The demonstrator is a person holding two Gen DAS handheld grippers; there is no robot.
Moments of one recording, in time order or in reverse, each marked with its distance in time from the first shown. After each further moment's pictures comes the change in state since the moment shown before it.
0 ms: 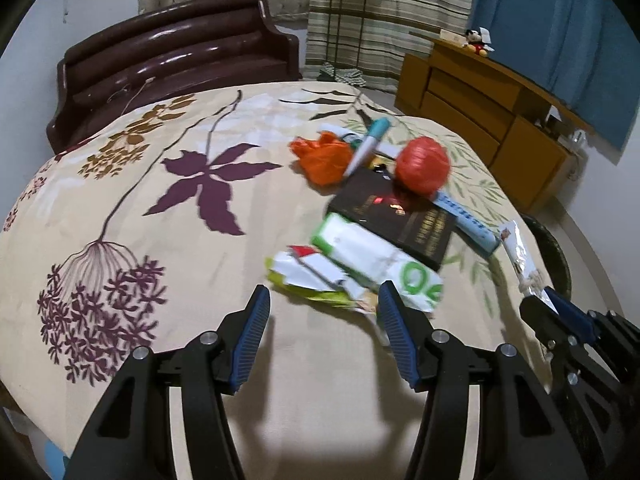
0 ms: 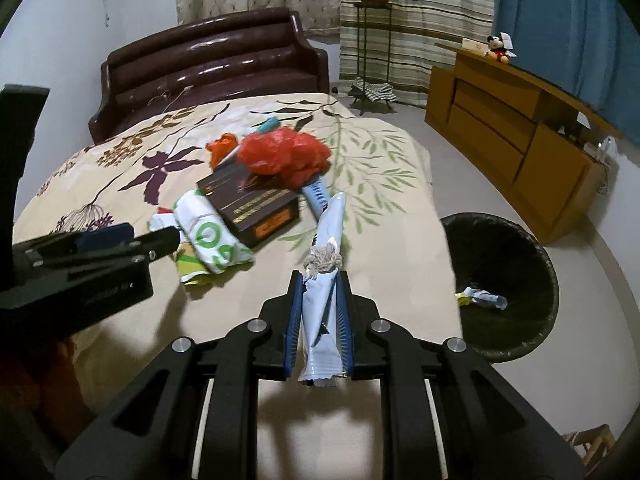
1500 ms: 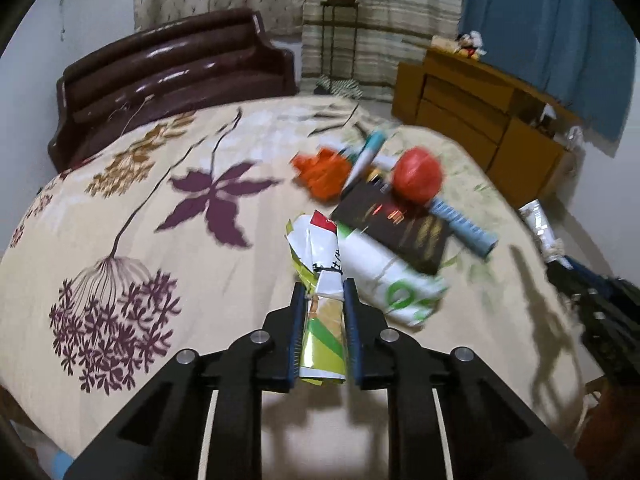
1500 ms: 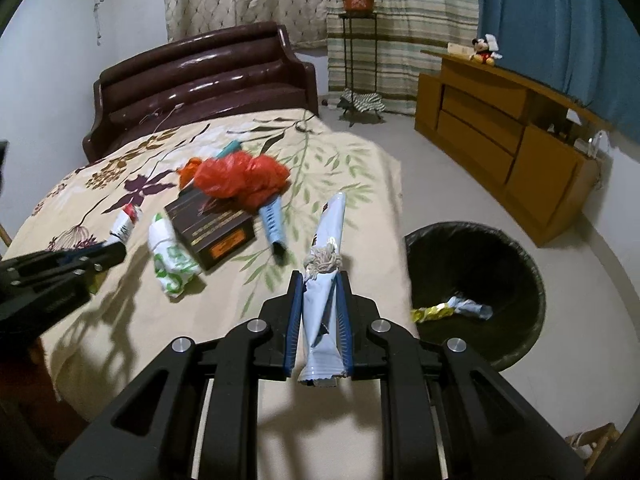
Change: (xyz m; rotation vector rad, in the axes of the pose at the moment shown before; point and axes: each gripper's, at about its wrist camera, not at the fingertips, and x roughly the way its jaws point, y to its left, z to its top) left arm -0.016 0.003 0.003 0.037 -0.068 -0.002; right arm -0.004 -0.035 0.008 0.026 -0.058 -0.020
